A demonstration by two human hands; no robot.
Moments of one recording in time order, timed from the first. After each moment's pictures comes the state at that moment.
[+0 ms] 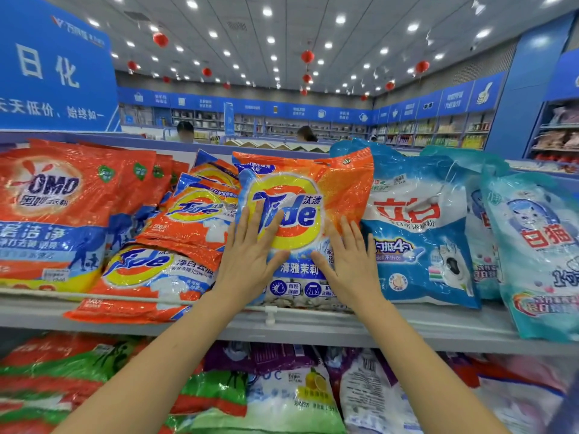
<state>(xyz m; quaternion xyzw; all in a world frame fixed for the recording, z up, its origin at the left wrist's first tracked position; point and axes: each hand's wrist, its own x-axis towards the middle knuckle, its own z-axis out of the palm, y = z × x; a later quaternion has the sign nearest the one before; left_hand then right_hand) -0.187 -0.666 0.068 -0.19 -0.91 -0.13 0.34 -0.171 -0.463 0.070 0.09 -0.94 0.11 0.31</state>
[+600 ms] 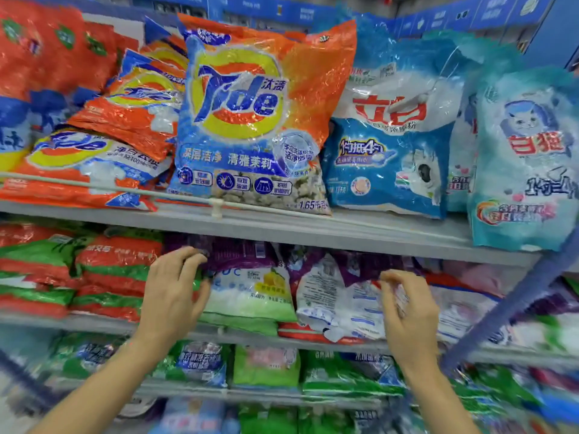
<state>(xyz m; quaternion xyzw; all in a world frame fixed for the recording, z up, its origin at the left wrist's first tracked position) -0.075 -0.671 -0.097 -0.14 -0.90 -0.15 0.39 -0.025 -0.341 -0.060 0.06 -0.85 0.33 0.41</state>
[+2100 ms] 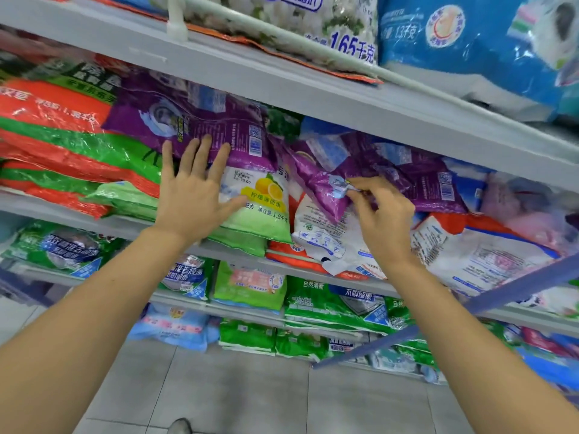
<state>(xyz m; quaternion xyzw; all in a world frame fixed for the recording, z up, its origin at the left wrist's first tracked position) -0.129 -0.615 -0.176 -0.05 -0.98 -0.01 0.18 -0.121 -0.337 -0.132 0.17 -0.89 0.27 0.34</state>
